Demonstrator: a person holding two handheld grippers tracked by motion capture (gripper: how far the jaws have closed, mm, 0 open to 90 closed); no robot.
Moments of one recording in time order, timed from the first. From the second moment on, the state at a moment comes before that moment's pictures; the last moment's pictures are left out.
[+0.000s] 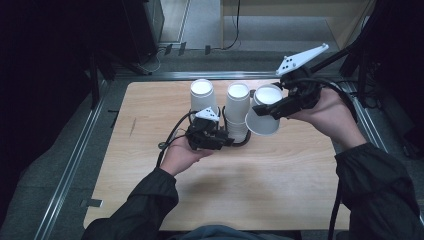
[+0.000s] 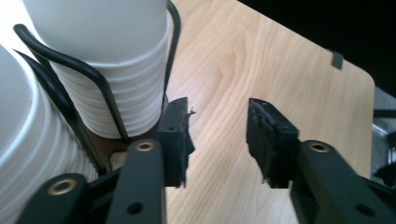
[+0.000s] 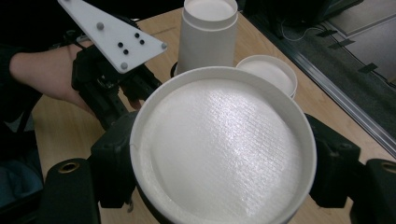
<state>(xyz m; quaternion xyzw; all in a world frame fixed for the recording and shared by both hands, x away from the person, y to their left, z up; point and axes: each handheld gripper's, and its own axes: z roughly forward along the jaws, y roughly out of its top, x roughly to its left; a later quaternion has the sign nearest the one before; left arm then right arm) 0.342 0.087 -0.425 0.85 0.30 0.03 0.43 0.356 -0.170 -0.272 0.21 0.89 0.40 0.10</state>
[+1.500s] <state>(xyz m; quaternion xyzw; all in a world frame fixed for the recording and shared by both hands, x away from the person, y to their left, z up) 0.323 0.118 -0.467 0.87 0.24 0.01 0.44 0.338 -0.172 -0.448 0.21 0.88 0.43 0.04</state>
